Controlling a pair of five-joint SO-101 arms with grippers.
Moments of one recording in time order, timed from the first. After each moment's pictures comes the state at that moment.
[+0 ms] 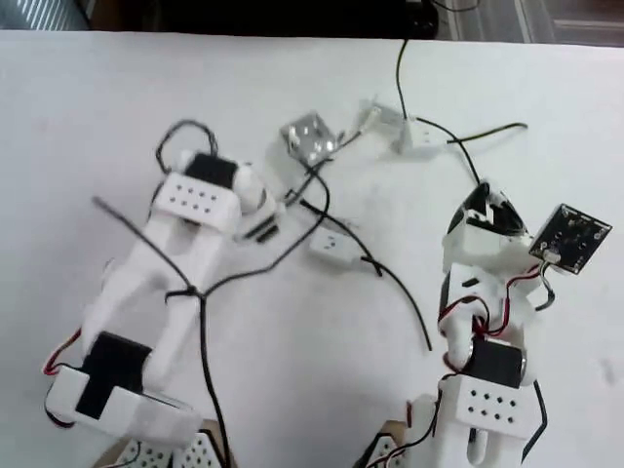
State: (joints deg) left arm 13.1 -0.9 13.7 68.8 -34.9; right arm 10.8 -72.7 71.6 24.7 -14.2
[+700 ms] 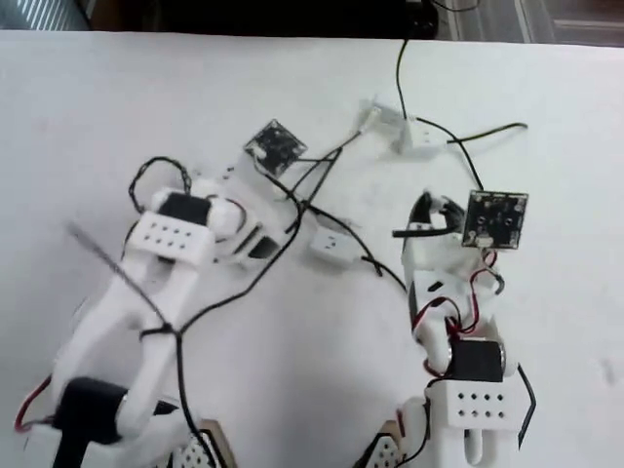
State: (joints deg) left arm 9.7 -14.0 33.4 54.1 -26.4; right arm -0.9 -72.7 71.6 30.6 -0.7
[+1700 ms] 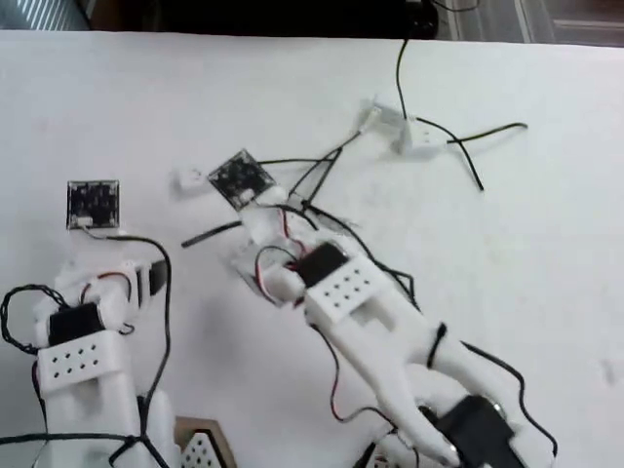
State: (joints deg) left arm -24.7 -54.5 70.4 48.4 -14.6; right arm -42.3 -17.0 36.4 44.0 5.1
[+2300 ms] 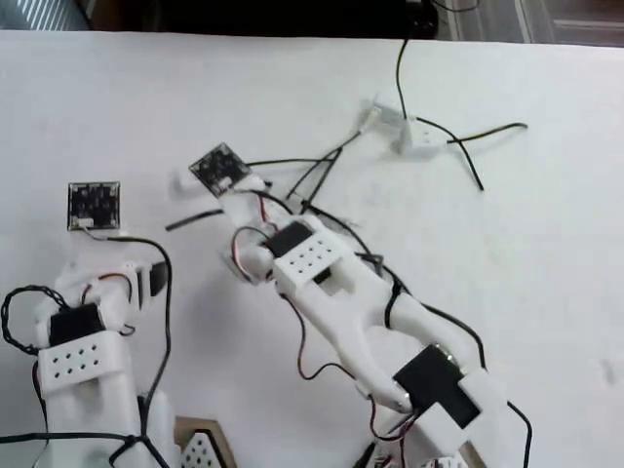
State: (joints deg) left arm -24.7 -54.5 70.9 48.2 -14.6; right arm -42.5 1.5 25.4 40.3 5.1
